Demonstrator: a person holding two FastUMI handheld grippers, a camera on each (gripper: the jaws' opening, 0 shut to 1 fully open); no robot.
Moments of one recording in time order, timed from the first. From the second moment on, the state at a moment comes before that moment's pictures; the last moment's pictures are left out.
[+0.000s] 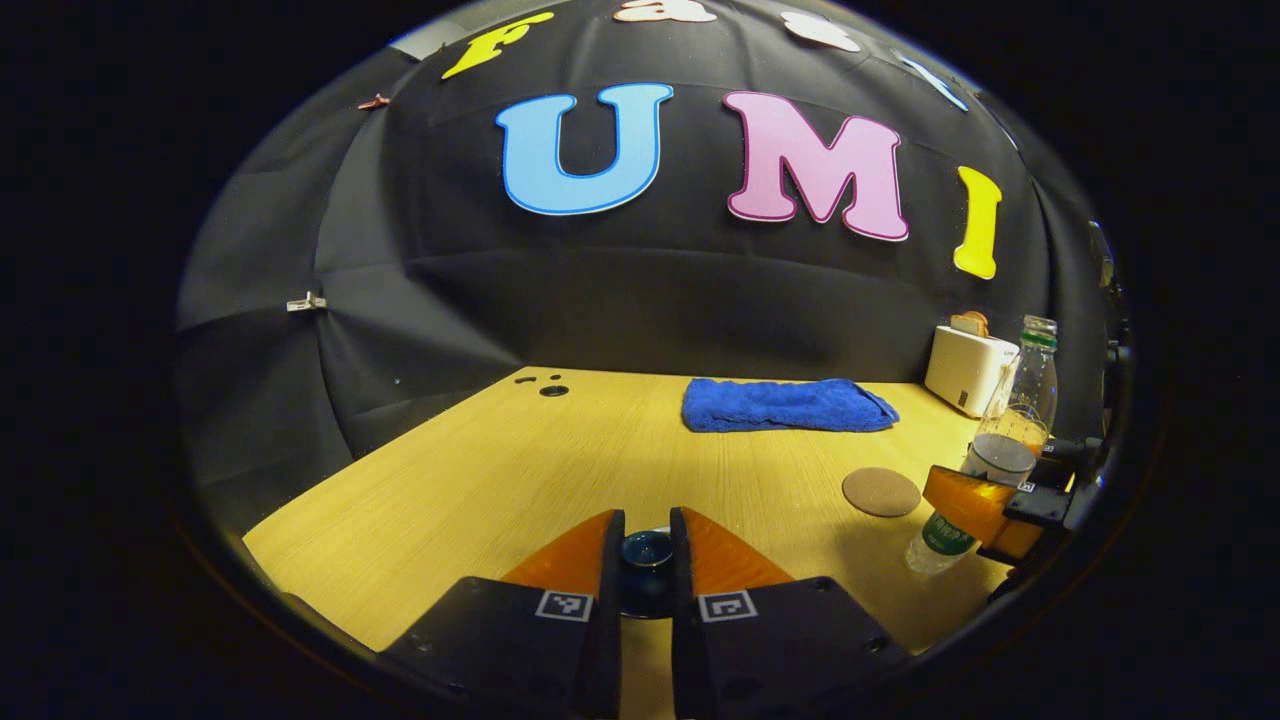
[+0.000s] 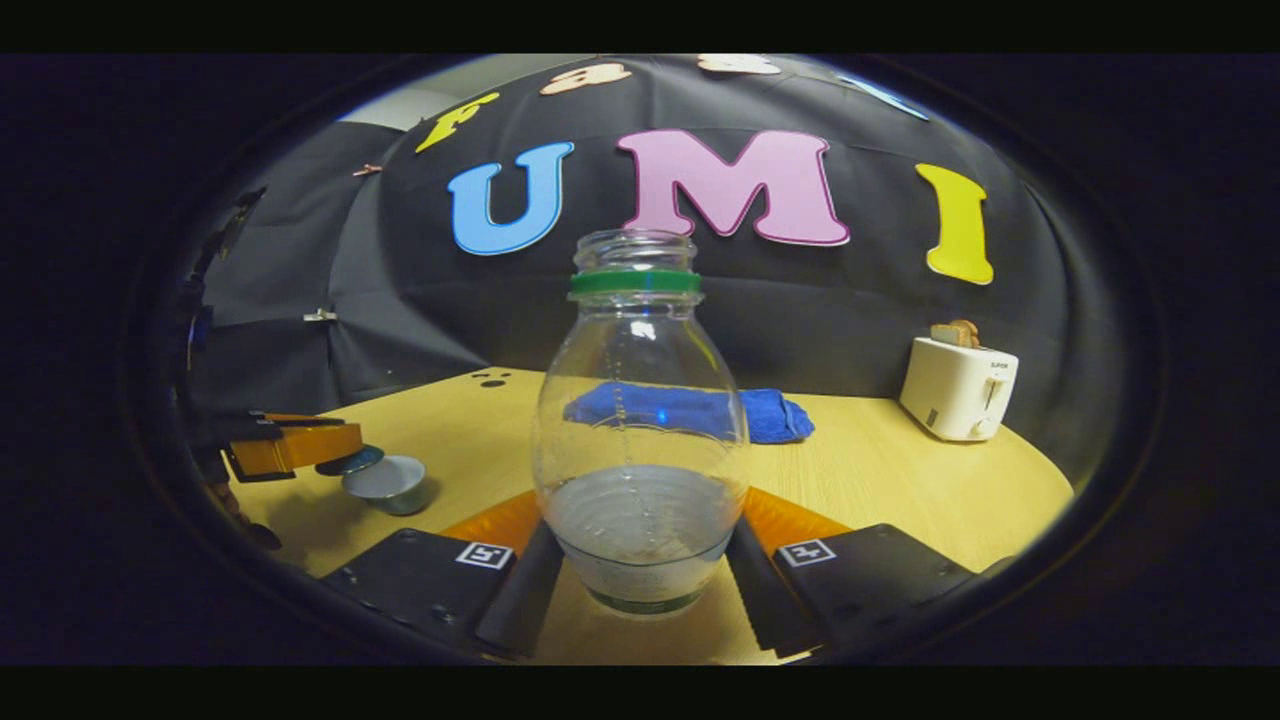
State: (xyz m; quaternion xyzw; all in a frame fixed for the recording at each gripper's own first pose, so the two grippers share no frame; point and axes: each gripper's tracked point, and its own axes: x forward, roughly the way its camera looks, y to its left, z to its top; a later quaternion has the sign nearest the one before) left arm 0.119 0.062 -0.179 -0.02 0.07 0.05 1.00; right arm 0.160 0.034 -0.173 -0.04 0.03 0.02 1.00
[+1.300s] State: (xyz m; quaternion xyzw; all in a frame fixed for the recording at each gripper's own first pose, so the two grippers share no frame) left arm 0.092 0.152 -0.163 -0.07 0.06 0.11 0.99; right arm 0.208 0.089 -0.125 -0.49 -0.02 0.05 0.87
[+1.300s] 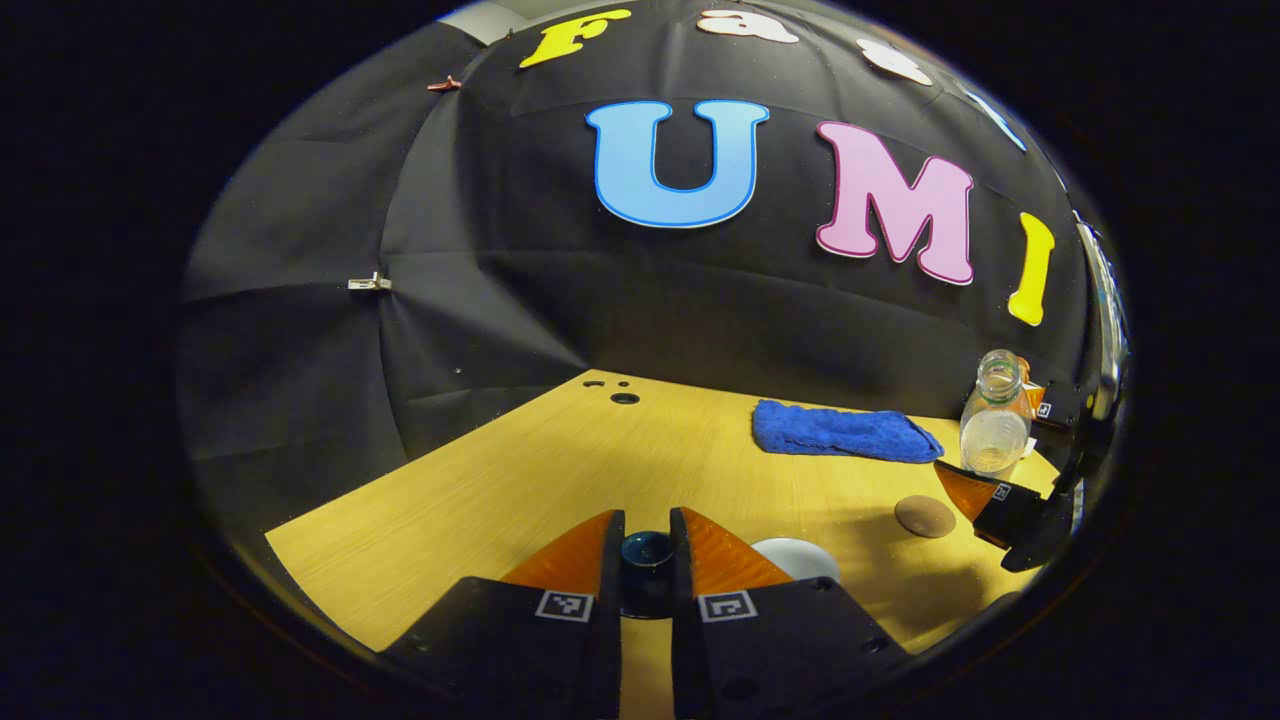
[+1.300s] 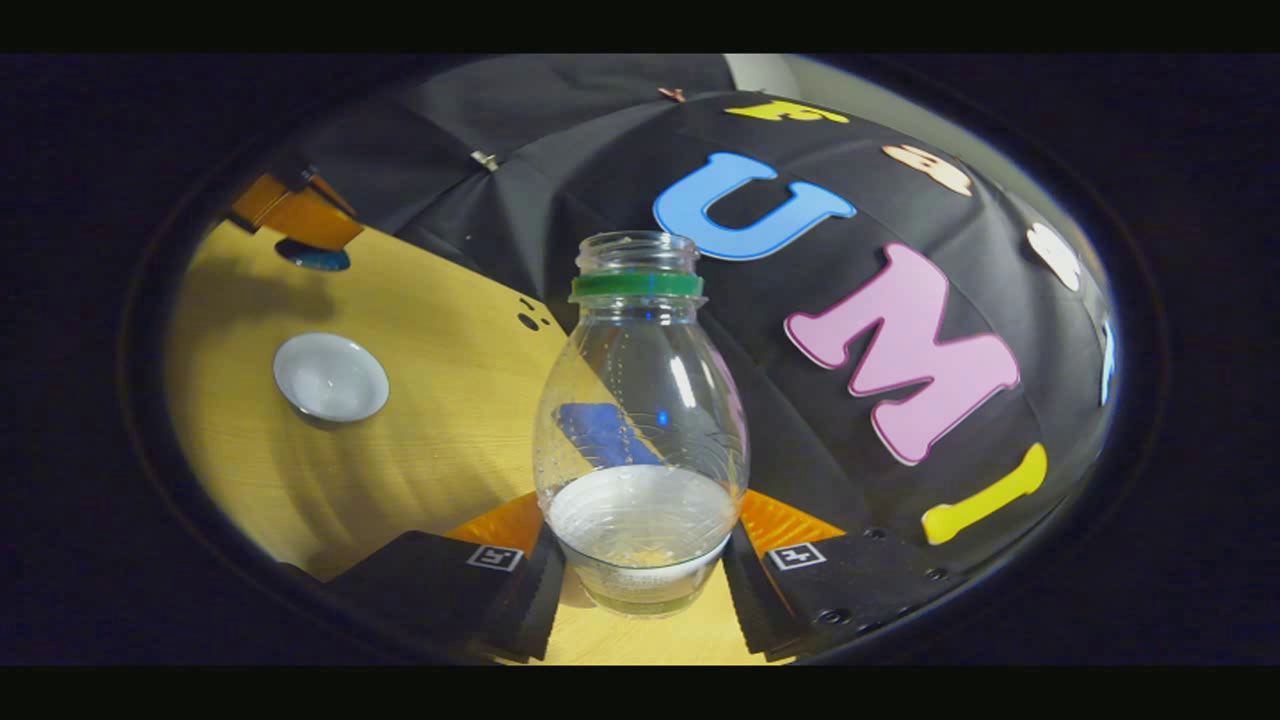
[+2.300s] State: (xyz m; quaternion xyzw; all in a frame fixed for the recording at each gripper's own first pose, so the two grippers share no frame) left arm 0.102 0.195 -0.205 -0.06 0.08 0.10 0.99; right arm 0.252 0.124 -0.178 -0.68 -0.05 0.08 0.73
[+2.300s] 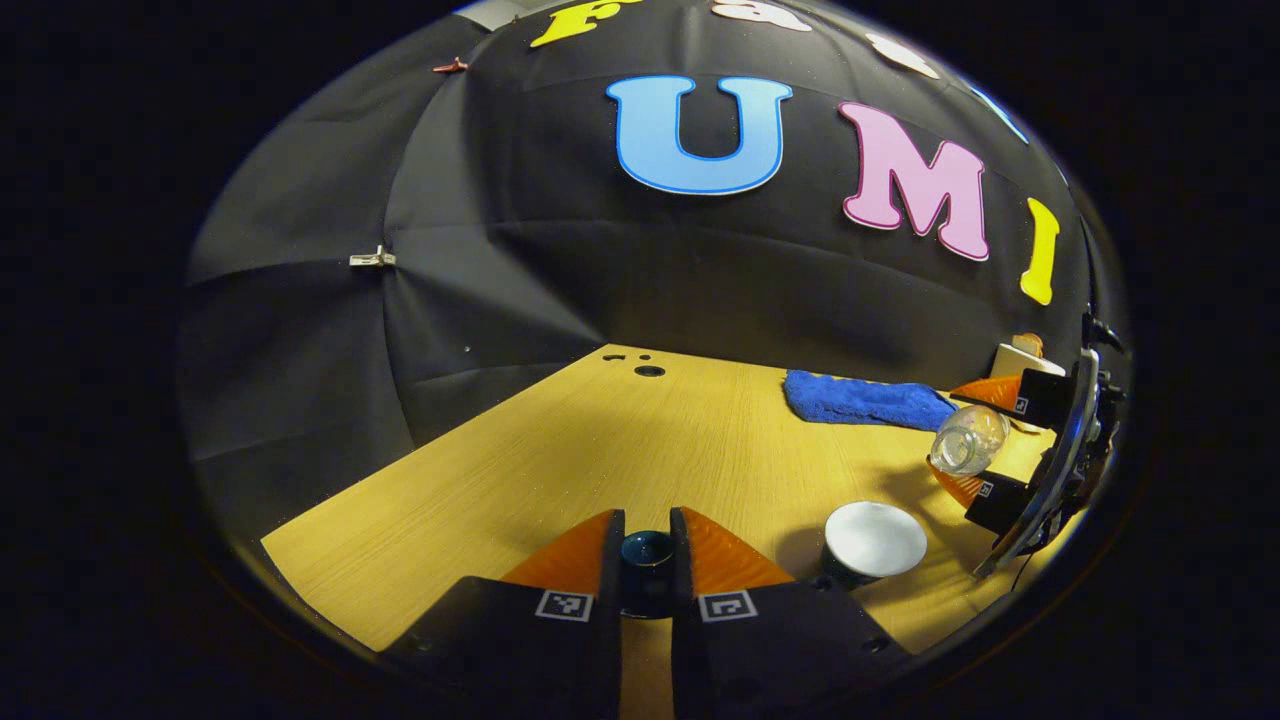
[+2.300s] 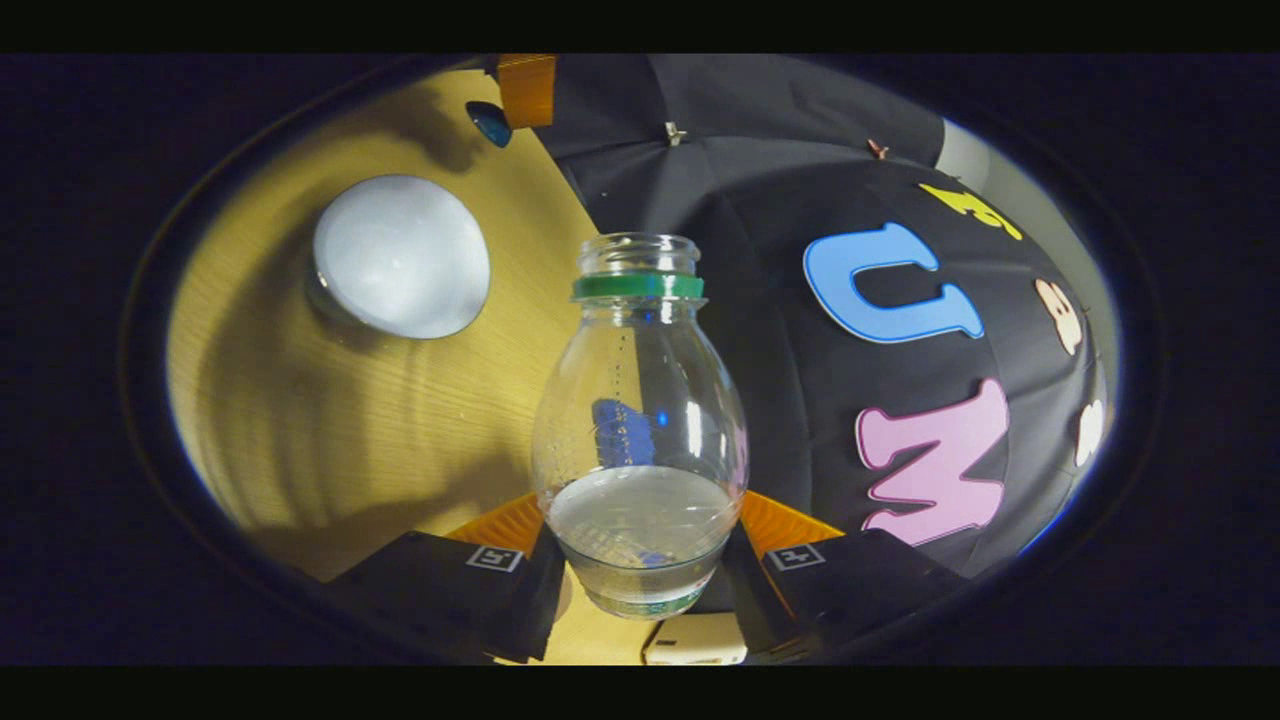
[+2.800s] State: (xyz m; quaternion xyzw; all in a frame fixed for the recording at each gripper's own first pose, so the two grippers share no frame) left arm 0.104 0.217 -0.195 -0.03 0.07 0.11 0.99; right arm 0.257 0.146 -0.192 -0.74 -0.09 0.12 0.66
